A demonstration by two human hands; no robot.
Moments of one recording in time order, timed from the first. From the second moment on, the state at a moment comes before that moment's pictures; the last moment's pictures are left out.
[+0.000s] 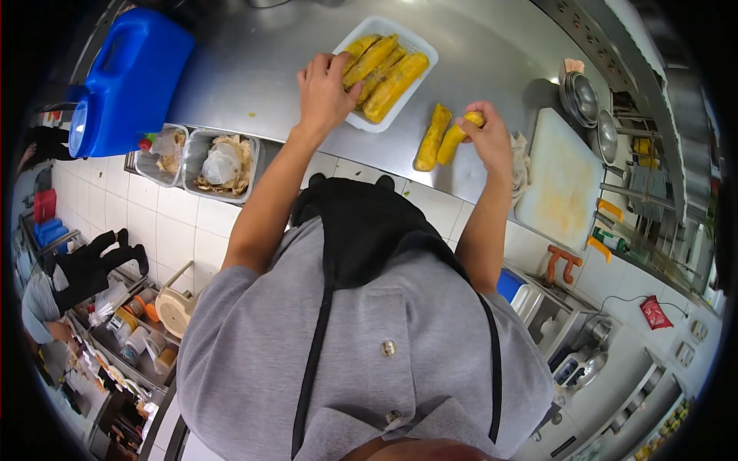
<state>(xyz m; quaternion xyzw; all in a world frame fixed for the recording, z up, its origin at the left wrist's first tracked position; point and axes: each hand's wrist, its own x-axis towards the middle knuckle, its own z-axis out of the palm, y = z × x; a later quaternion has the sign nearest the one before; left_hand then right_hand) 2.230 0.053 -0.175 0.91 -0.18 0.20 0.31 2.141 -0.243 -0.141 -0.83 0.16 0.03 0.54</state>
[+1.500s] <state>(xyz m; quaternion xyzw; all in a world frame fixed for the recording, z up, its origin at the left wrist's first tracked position) 2.211 0.101 -0.153 0.84 -0.12 0.15 0.50 2.170 -0.205 -0.132 -0.69 0.23 -0.01 0.68</state>
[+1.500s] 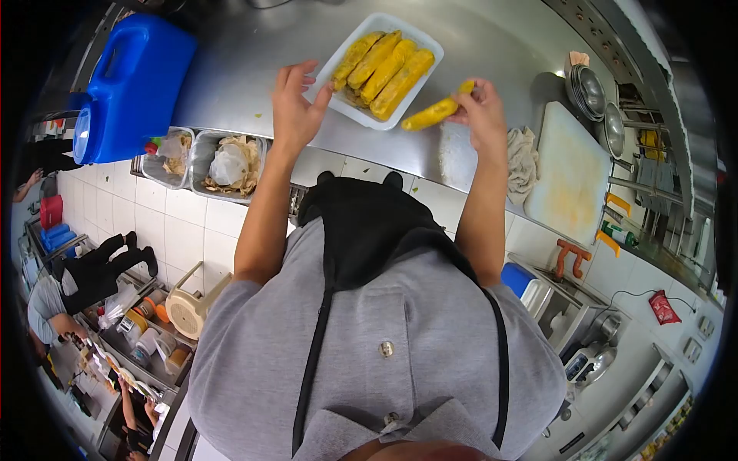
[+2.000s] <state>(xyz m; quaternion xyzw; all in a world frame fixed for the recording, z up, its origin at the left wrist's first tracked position) 2.200 0.089 -0.155 0.85 -0.17 0.16 0.47 2.220 -0.158 -0.114 -0.90 0.17 -0.15 0.38</state>
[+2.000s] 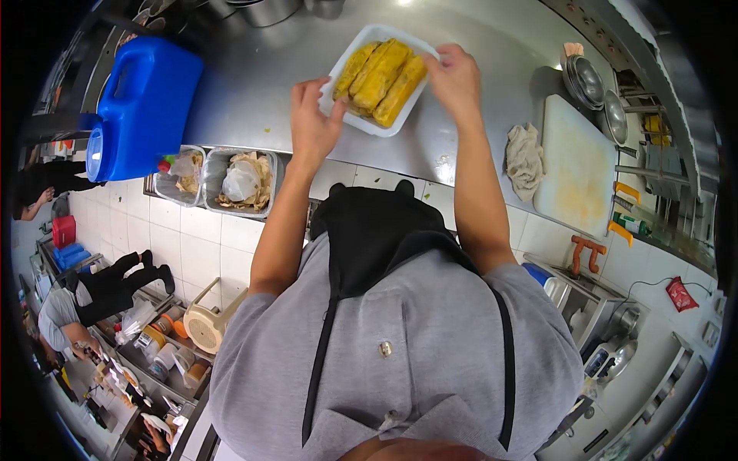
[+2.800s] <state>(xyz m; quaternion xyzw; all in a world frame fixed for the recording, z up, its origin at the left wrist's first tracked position) 2.244 0.063 -0.200 0.59 0.21 -0.14 0.77 2.119 -0.133 -0.224 -0.95 -0.14 -0.07 0.27</state>
